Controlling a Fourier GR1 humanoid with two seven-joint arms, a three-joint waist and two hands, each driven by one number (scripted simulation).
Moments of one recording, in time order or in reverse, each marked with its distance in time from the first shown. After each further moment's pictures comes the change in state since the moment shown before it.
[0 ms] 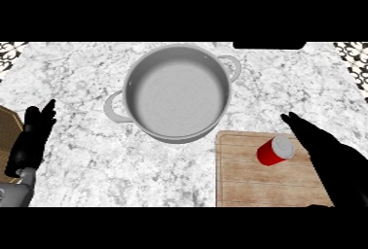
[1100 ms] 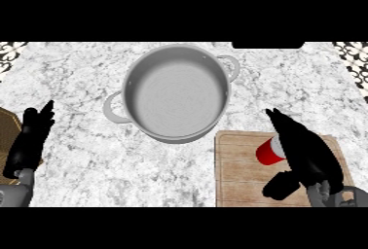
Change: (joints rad) left arm 0.013 -0.044 0.064 -0.005 -0.059 -0.056 -0.002; right arm -0.012 0.189 0.022 0.310 0.179 0.040 -0.093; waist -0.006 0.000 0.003
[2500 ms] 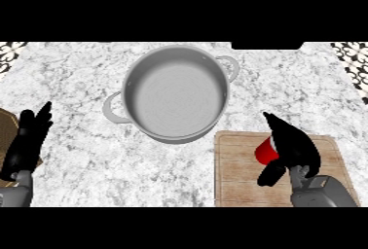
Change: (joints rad) left arm 0.015 -0.086 0.115 -0.024 -0.099 -0.096 0.006; right arm 0.052 0.219 -0.156 0.241 0.207 0.102 -0.152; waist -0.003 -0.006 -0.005
